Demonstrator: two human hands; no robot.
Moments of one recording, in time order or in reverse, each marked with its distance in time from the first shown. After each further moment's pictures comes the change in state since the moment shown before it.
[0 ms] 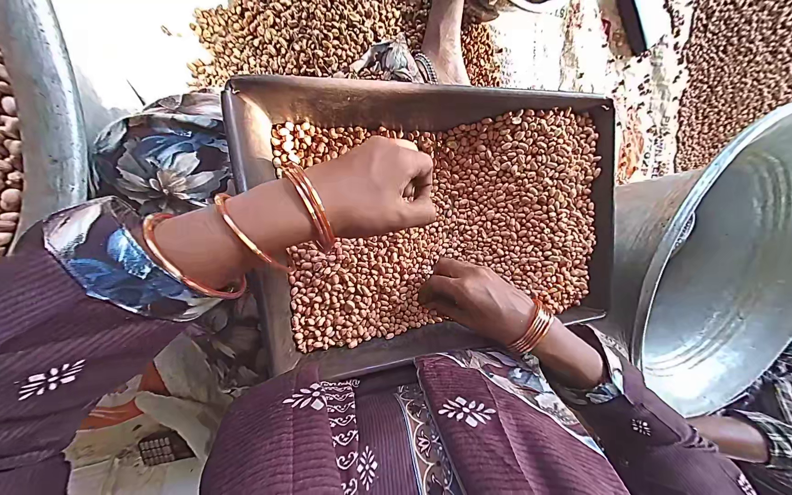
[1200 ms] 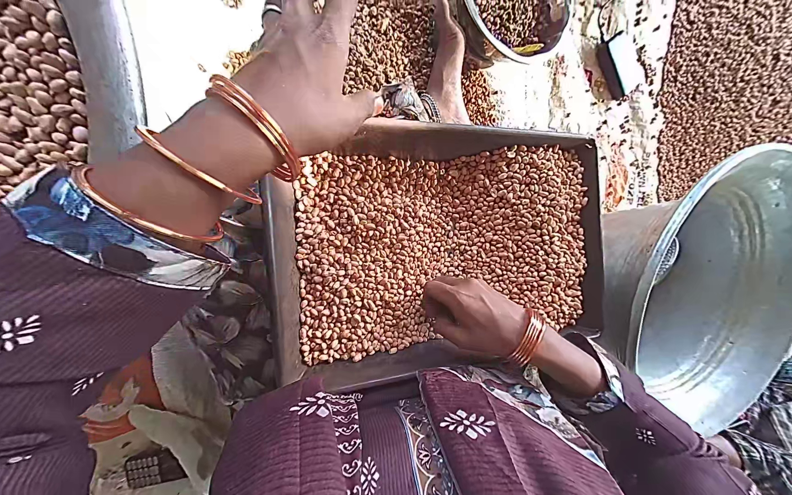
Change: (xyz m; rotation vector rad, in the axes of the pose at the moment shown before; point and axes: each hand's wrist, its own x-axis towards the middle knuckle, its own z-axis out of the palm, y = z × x) left_hand 0.005 -0.021 -0.079 0.213 0.373 -0.397; right_hand 0.016 -0.018 -0.020 0.032 -0.171 0.126
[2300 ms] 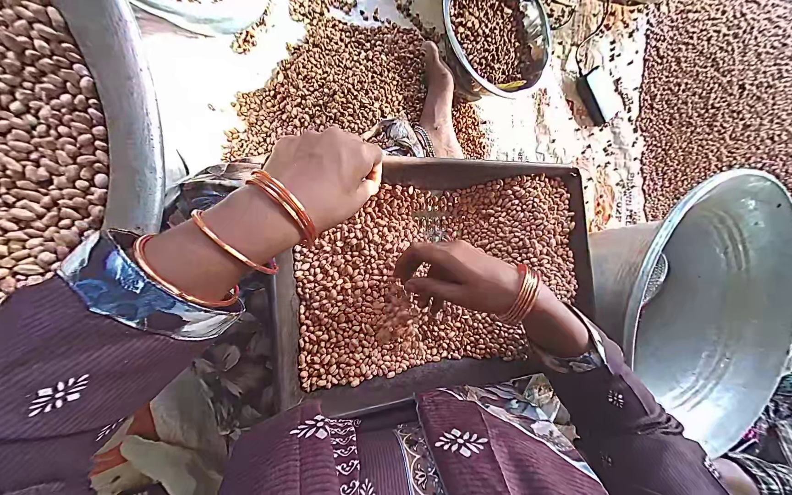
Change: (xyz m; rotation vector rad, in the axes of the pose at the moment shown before) left_hand -0.022 0.011 0.014 0.252 -0.222 0.100; right_hand 0.048 0.009 -0.059 0.136 0.090 -0.125
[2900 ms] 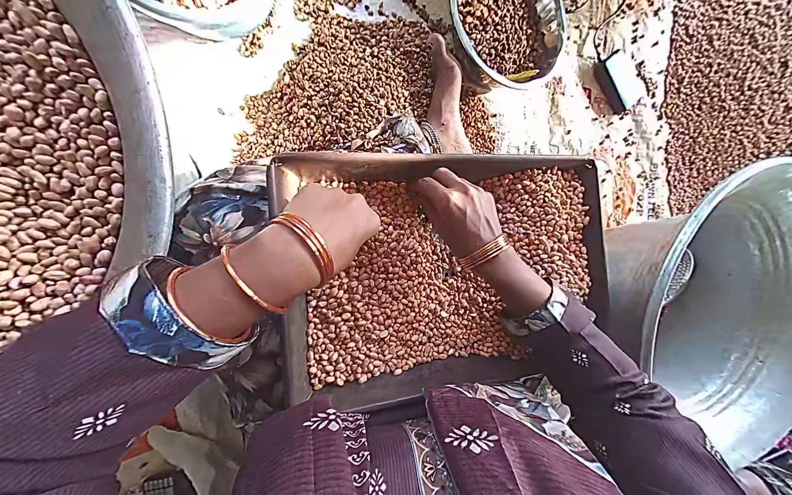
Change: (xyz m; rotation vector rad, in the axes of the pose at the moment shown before) left_hand -0.015 0.026 0.005 0.368 -0.481 0.030; right_hand 0.055 0.043 0.001 -0.652 0.629 0.102
